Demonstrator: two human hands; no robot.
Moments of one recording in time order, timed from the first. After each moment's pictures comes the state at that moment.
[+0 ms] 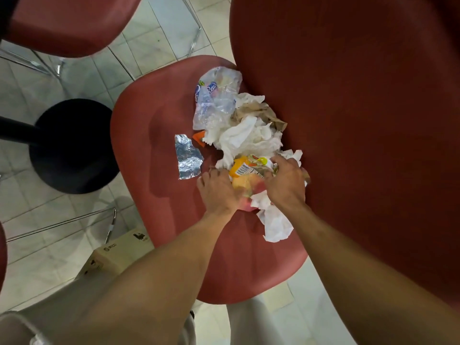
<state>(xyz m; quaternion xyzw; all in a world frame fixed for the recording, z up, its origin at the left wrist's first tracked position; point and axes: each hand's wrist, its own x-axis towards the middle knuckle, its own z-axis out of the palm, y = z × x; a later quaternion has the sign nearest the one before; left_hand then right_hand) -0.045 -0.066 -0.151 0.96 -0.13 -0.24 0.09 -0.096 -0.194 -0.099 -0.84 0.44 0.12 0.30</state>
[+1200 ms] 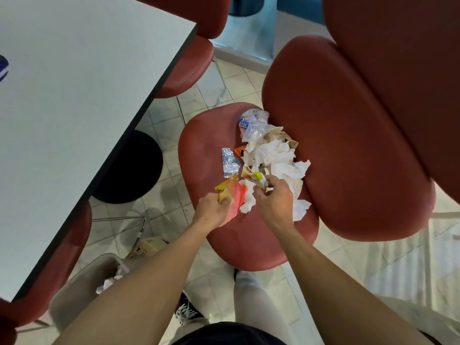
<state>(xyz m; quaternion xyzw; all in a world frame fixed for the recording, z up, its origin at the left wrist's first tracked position) -0.067 0.129 0.012 0.89 -0.04 -0.35 0.30 -0.139 -0.008 0.047 -0.81 0.42 -0.04 0.42</state>
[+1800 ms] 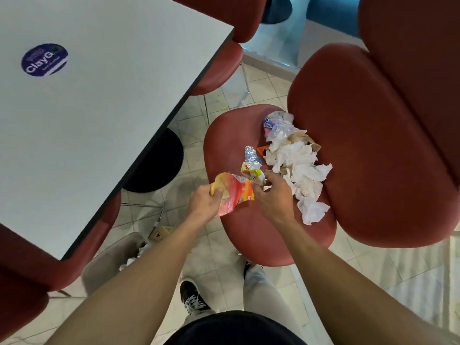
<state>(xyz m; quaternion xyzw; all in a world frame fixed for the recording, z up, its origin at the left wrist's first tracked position) -0.056 0.206 0.033 0.89 0.01 -0.28 0.37 -0.124 0.048 0.054 -0.84 0.33 -0.02 0.43</state>
